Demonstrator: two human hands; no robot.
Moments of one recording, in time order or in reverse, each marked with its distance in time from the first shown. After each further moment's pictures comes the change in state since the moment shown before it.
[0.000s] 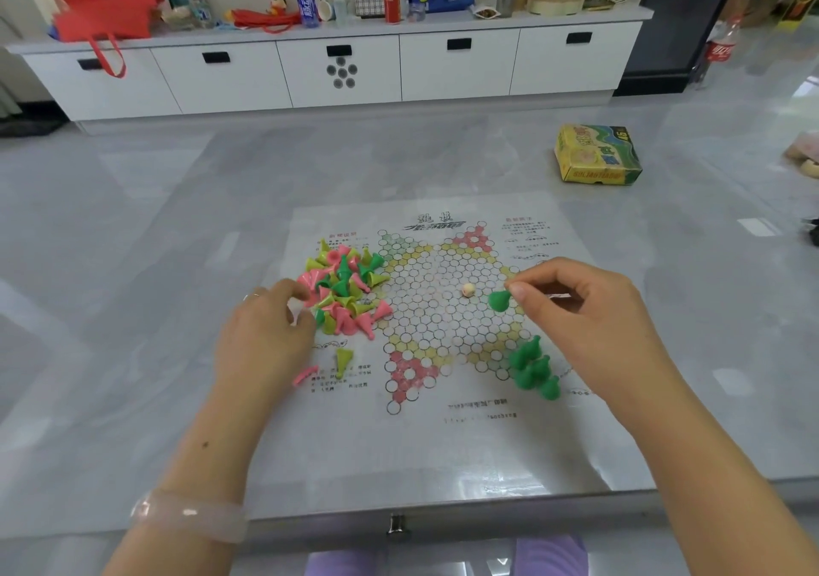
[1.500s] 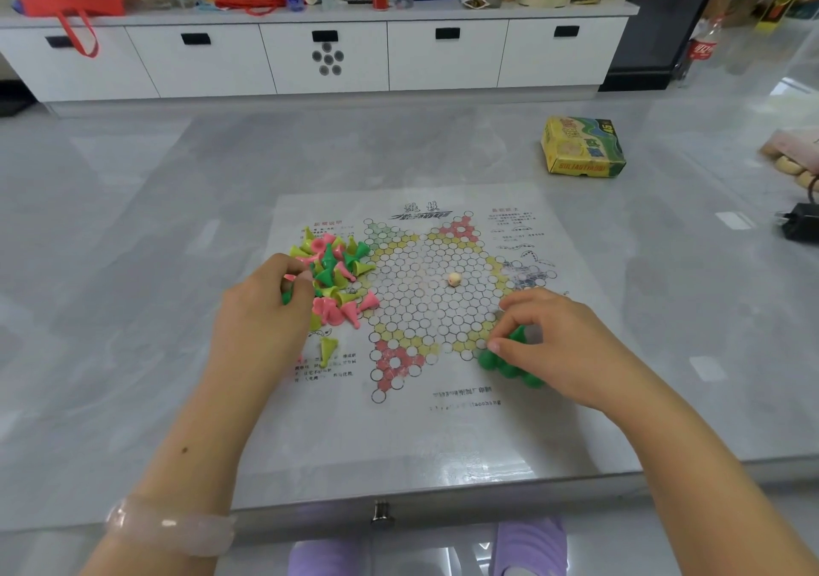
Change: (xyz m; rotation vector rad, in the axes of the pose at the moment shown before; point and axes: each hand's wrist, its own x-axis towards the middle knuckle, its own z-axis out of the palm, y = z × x) left_hand -0.013 0.017 -0.004 -0.280 0.055 0.073; right_hand 0.000 0.020 -0.004 -0.480 -0.361 0.059
